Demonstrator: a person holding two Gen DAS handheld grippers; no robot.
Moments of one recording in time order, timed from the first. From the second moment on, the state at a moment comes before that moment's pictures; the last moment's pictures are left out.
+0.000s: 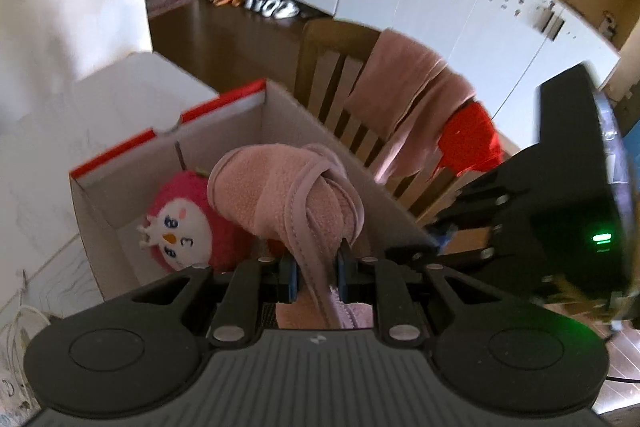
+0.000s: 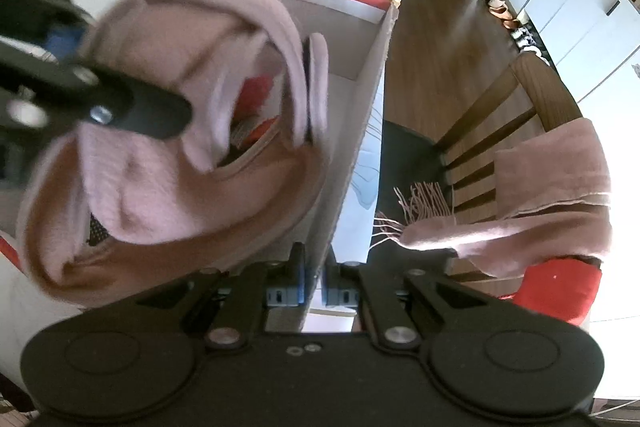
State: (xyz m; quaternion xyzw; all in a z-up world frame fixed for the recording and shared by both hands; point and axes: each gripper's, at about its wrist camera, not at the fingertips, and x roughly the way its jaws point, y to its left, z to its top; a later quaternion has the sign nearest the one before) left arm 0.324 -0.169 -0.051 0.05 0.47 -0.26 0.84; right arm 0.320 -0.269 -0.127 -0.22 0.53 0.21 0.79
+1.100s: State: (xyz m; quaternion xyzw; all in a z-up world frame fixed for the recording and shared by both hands) left arm 0.287 -0.145 -0.061 0.04 0.49 -0.19 0.85; right arm 0.318 -0.268 -0.126 -0.24 0.52 0.24 0.78
